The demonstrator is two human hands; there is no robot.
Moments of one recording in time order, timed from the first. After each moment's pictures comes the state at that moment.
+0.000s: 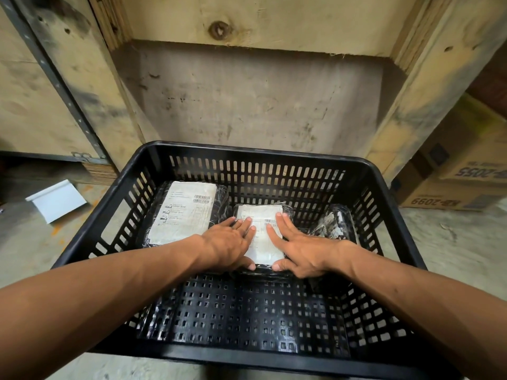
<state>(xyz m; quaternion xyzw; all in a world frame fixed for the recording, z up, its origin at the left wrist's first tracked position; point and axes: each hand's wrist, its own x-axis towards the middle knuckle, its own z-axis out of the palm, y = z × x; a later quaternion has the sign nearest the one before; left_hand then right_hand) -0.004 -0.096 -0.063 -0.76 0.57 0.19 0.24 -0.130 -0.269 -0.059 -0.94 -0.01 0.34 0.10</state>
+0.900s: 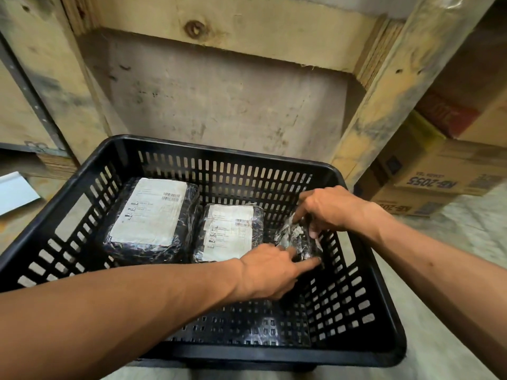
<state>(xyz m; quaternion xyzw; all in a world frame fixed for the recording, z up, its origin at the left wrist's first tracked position) -0.113 -0.160 -0.050 -0.68 0.73 0.08 -0.03 -0.150 -0.338 0.040 -0.96 0.05 0.24 -0.11</state>
